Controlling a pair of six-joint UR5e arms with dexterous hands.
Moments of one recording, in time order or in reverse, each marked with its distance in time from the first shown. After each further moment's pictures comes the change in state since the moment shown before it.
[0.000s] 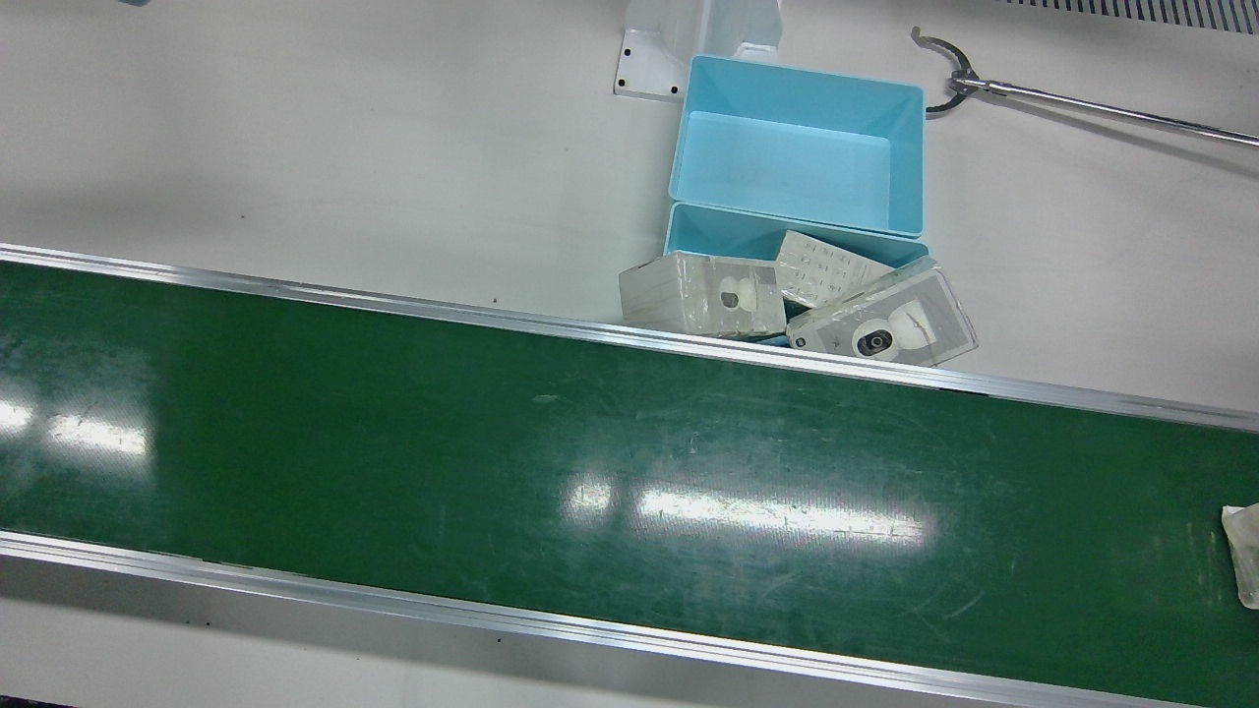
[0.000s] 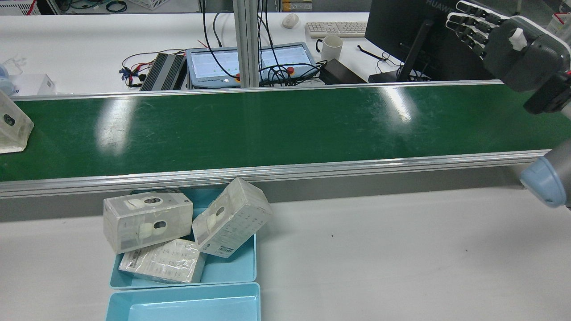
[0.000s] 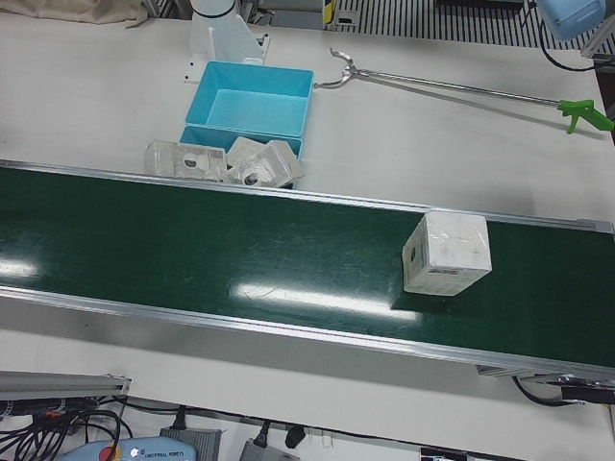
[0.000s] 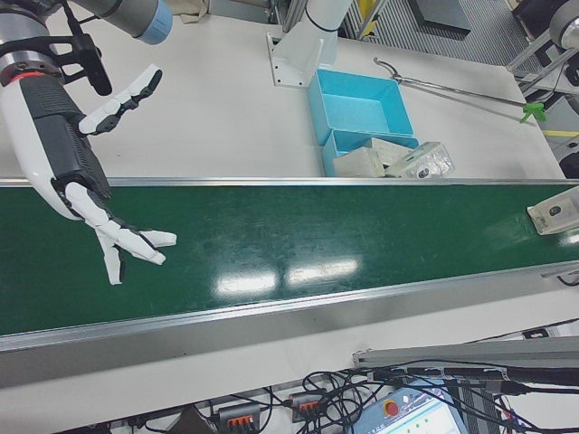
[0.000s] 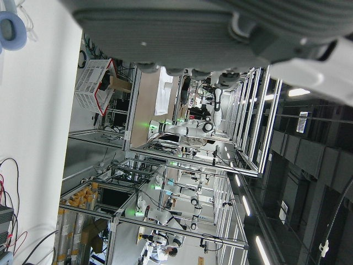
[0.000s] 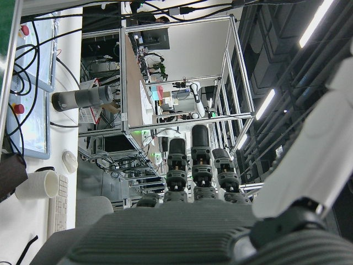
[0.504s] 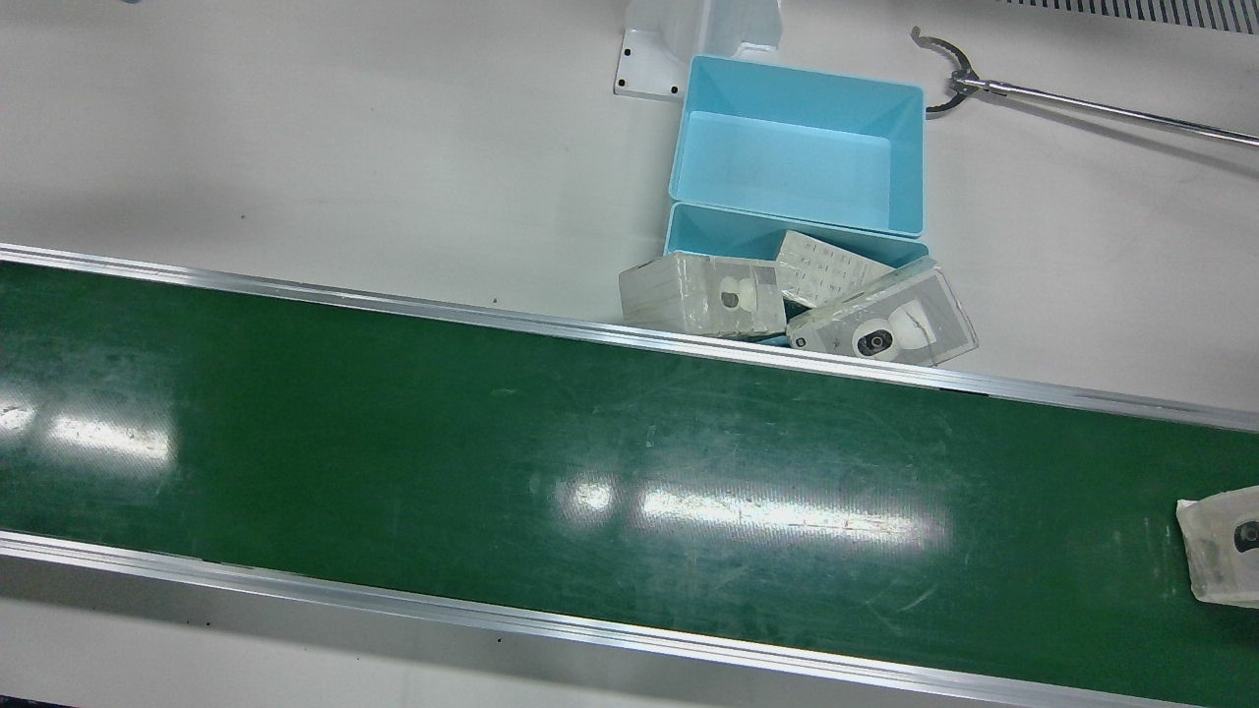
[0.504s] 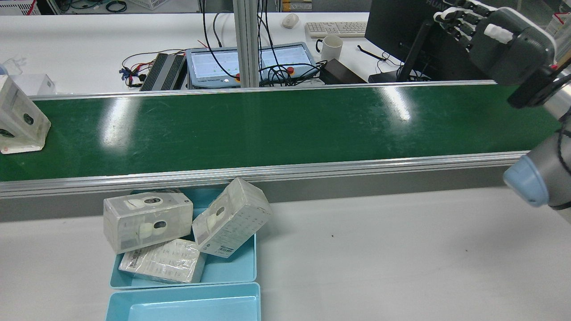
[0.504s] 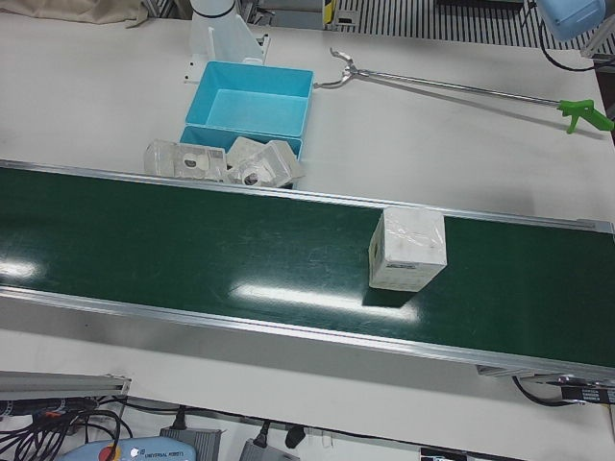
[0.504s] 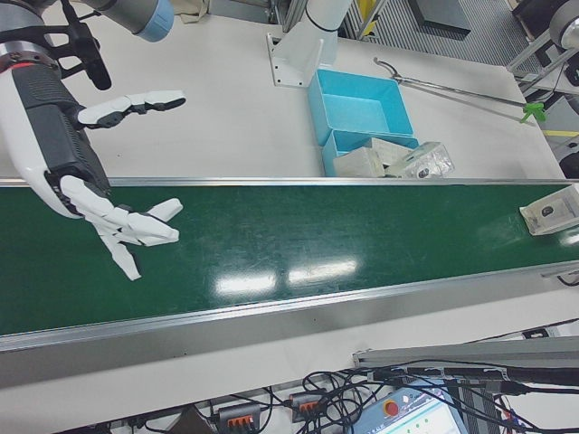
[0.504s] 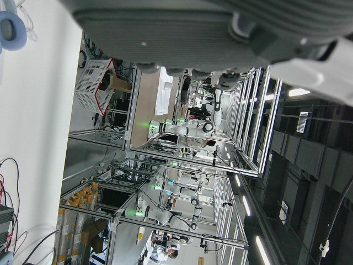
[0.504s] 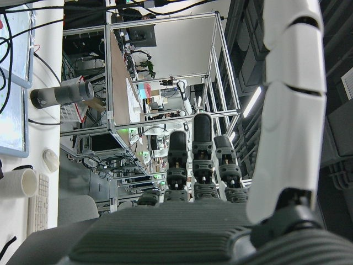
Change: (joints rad) left arm 0.000 0.000 0.000 0.000 0.000 0.000; right arm -0.053 0.050 -0.005 0.003 0.053 0.003
